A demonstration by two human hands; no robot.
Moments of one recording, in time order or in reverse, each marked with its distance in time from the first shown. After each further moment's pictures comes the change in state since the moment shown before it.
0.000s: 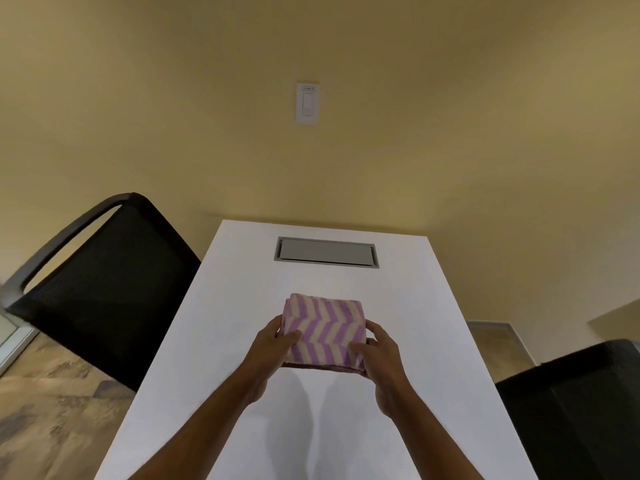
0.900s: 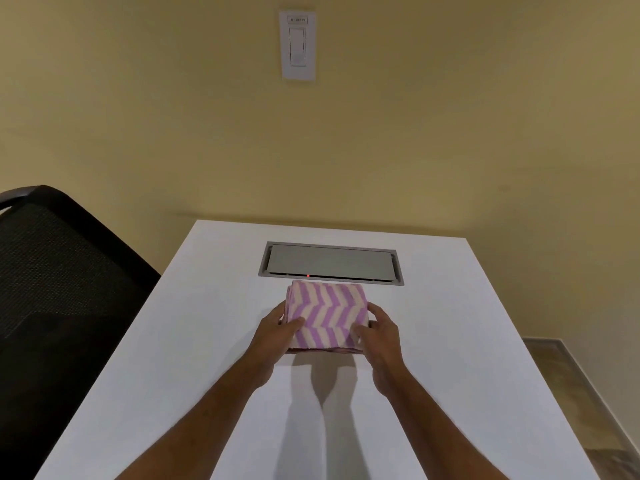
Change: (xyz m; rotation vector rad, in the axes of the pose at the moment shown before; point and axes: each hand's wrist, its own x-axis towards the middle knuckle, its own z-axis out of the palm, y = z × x) left_hand 0.268 -0.035 0.028 0.036 0.074 -0.031; right_hand 0.290 0.044 0.019 -0.035 0.069 -0.096
